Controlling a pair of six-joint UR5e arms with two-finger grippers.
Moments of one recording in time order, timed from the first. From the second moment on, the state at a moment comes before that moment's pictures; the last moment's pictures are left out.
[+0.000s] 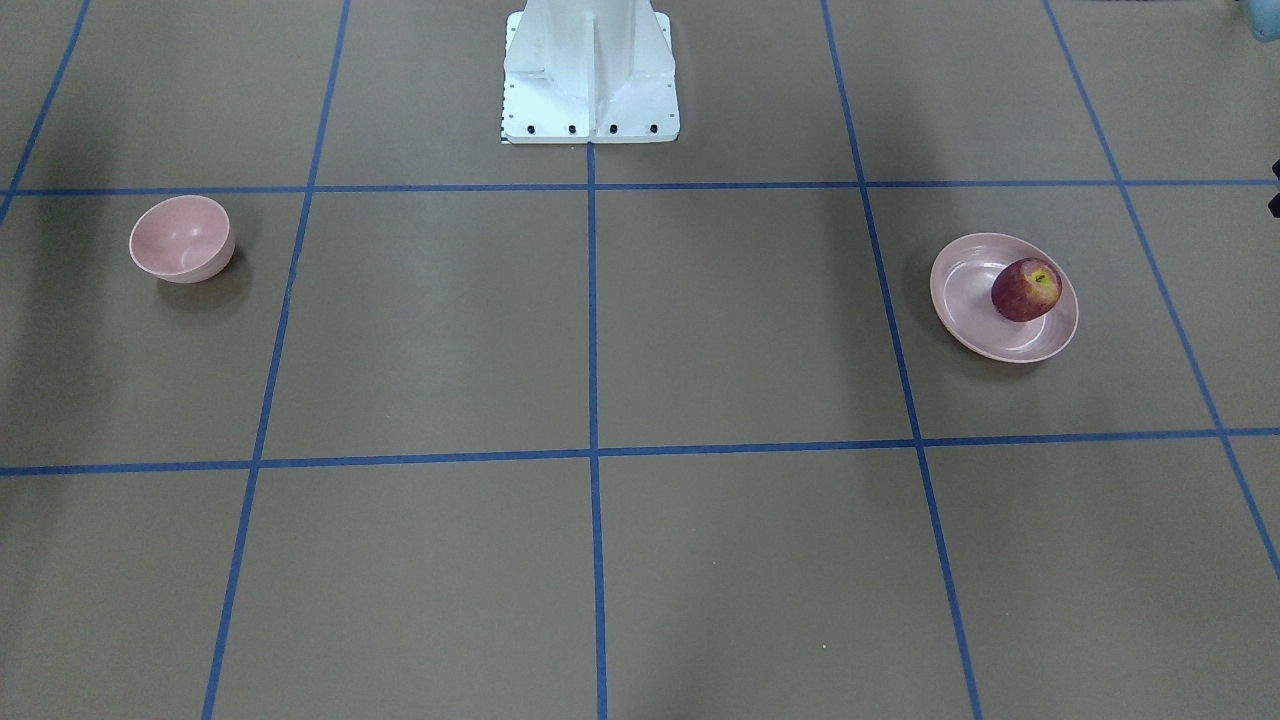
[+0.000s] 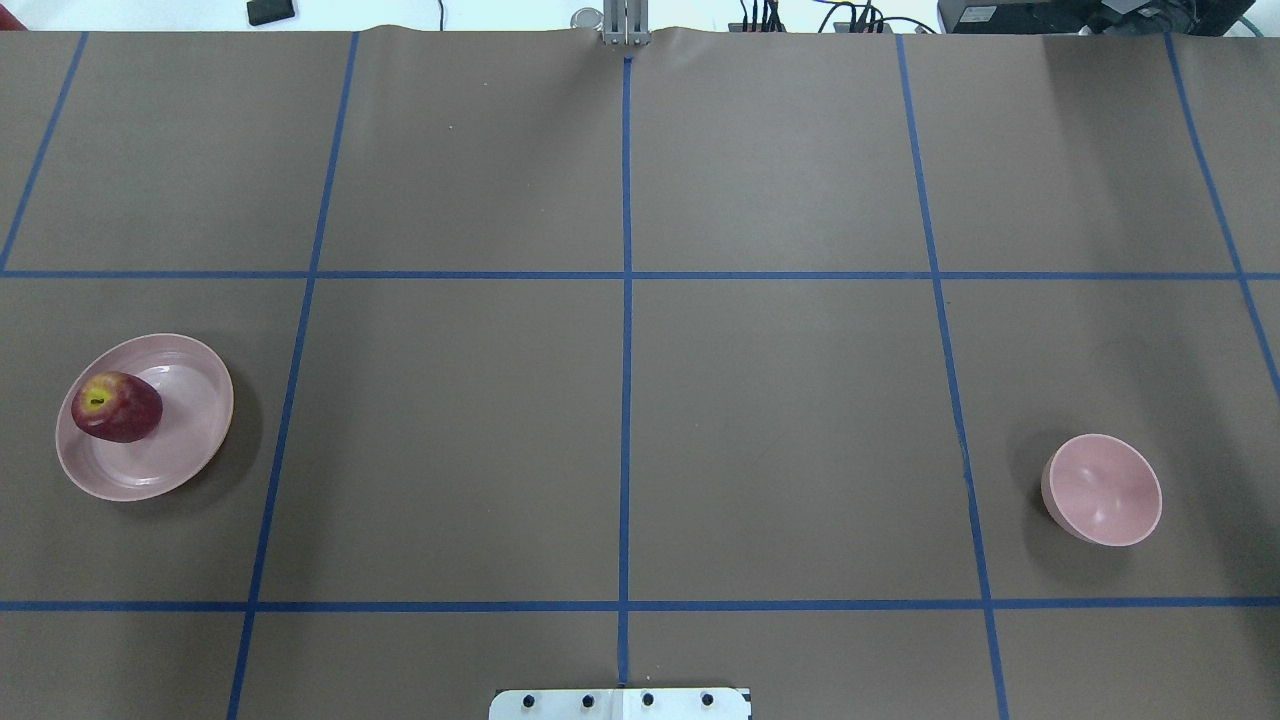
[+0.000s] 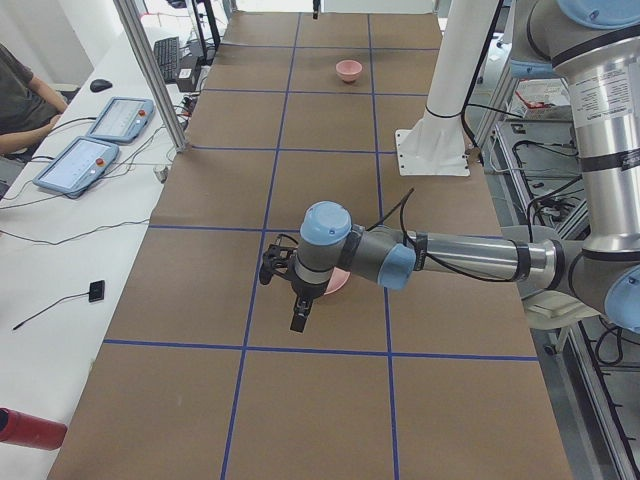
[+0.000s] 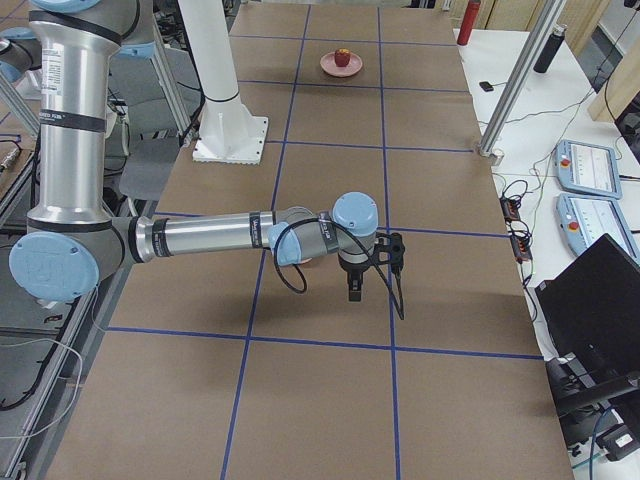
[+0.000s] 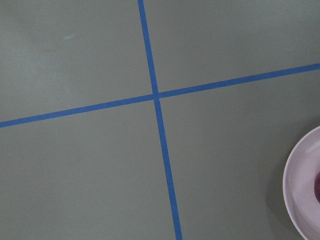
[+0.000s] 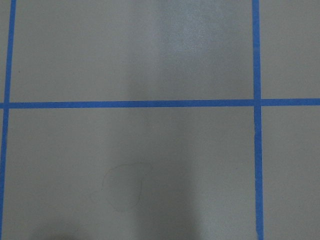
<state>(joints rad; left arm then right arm) -1.47 -1.31 -1.89 -1.86 -2.24 -0.14 1.43 -1.68 1.78 -1.38 2.43 0.31</state>
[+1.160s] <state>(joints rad) -1.46 -1.31 -1.90 -1.87 -2.24 -0.14 1.40 -1.68 1.78 -1.35 2.44 0.32</state>
